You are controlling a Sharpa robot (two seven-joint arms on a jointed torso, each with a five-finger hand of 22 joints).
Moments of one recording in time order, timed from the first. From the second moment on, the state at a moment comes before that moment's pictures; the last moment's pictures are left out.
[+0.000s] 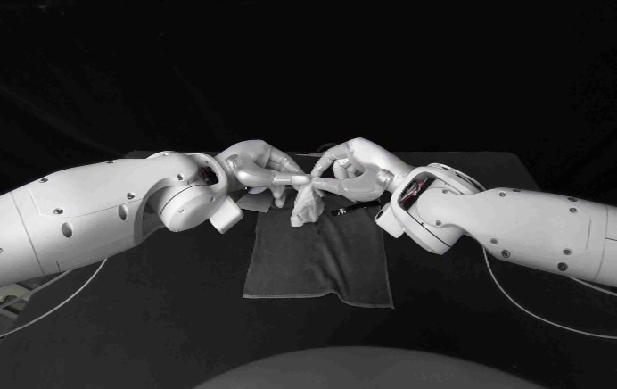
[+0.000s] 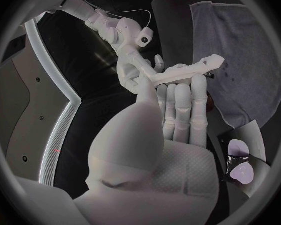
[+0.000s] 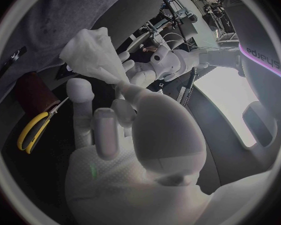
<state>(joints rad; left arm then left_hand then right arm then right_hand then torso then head) 1.27 -0.78 -0.15 1.51 -0.44 -0.05 0.02 1.65 0.07 -0.28 0.28 0.05 0.95 0.12 0.50 0.12 0.89 0.08 0.75 0.14 0.95 0.03 1.20 0.54 0.17 0.98 0.13 0.80 0.80 1.18 -0.78 -0.15 1.61 -0.95 -0.50 0.19 1.31 -0.03 0.51 0.00 0.05 0.95 0.08 0.54 0.28 1.32 0.00 1.21 1.13 1.47 -0.05 1.44 1.31 0.13 1.32 0.05 0.64 1.29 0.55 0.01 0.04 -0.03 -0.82</state>
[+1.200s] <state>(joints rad) 1.27 -0.77 -0.15 1.50 -0.43 -0.16 0.03 1.43 -0.26 0.83 0.08 0.06 1.06 0.10 0.48 0.32 1.01 0.04 0.73 0.20 1.10 -0.02 1.19 0.66 0.16 1.03 0.07 1.00 0.99 1.18 -0.79 -0.15 1.63 -0.93 -0.51 0.21 1.31 -0.03 0.52 0.00 0.05 0.95 0.07 0.54 0.28 1.32 0.00 1.21 1.12 1.47 -0.05 1.43 1.31 0.13 1.32 0.05 0.64 1.29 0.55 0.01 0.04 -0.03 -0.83</state>
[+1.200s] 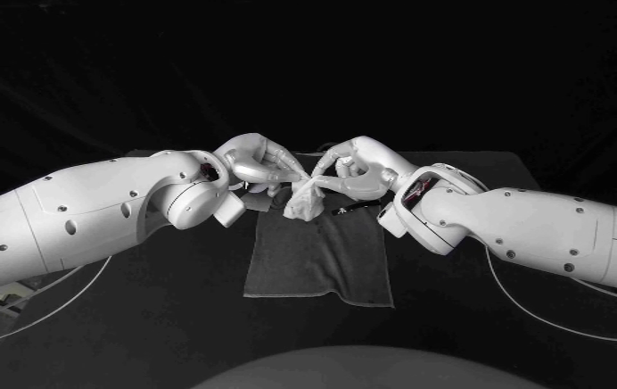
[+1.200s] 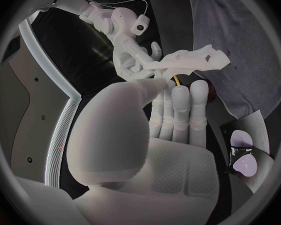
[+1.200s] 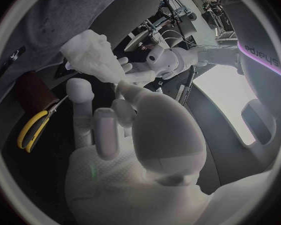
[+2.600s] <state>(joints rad) 1.25 -0.76 -0.16 1.38 -0.57 -0.34 -0.16 1.27 -0.23 0.92 -0.07 0.07 1.05 0.10 0.48 0.38 1.01 0.03 0.76 0.23 1.15 -0.03 1.20 0.70 0.15 1.06 0.07 1.04 1.03 1.20 -0.97 -0.13 1.81 -0.80 -0.53 0.31 1.30 -0.04 0.52 0.00 0.04 0.95 0.07 0.55 0.28 1.32 0.00 1.21 1.12 1.47 -0.05 1.44 1.31 0.14 1.32 0.05 0.64 1.29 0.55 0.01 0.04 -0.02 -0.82</state>
